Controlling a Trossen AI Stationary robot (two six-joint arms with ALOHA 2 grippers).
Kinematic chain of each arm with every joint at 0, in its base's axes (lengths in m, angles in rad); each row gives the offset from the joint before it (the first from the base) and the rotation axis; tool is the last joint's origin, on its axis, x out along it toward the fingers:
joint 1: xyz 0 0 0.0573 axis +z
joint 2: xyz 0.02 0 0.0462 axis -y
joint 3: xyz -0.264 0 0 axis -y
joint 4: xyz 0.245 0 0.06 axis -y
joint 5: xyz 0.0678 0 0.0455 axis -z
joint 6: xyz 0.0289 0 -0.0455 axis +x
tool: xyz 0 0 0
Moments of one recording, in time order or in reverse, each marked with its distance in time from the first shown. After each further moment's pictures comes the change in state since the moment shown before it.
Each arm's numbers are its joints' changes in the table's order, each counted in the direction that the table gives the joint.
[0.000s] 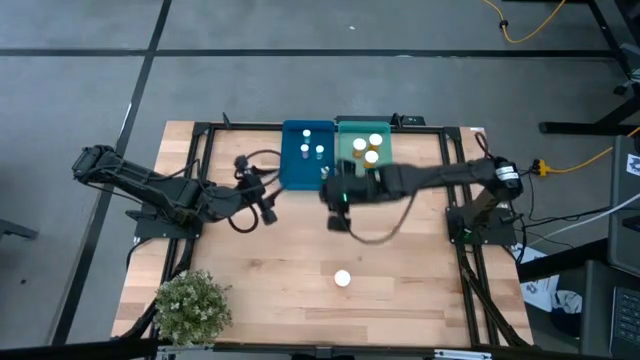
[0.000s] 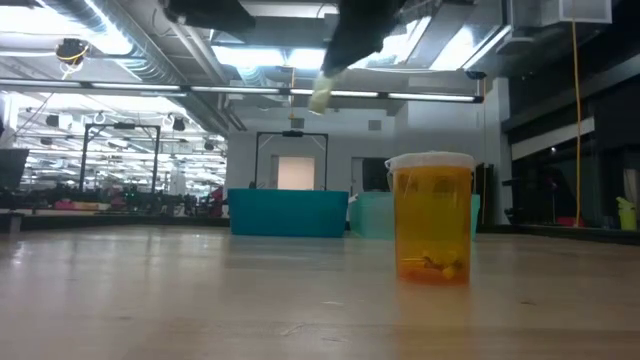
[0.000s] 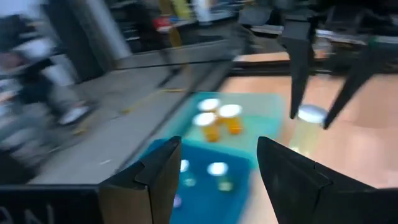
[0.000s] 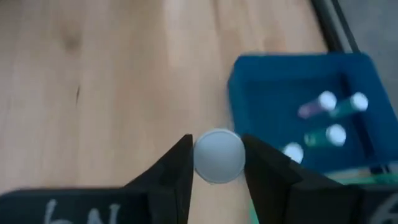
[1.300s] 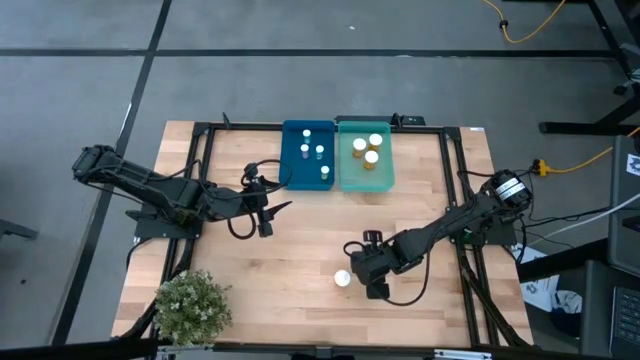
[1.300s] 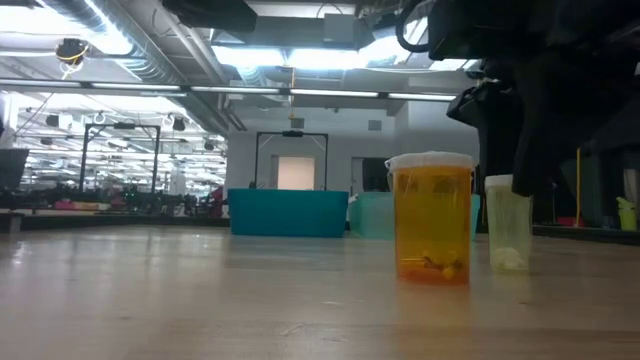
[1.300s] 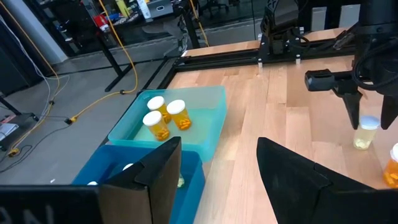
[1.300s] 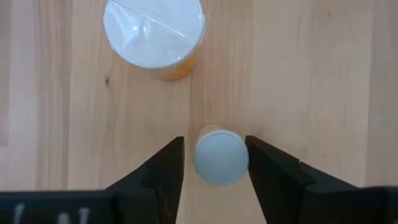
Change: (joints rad) left arm 0.000 -0.001 0.000 -0.033 0.231 0.017; right arm 0.389 -0.002 -0.466 0.144 -0.135 0.359
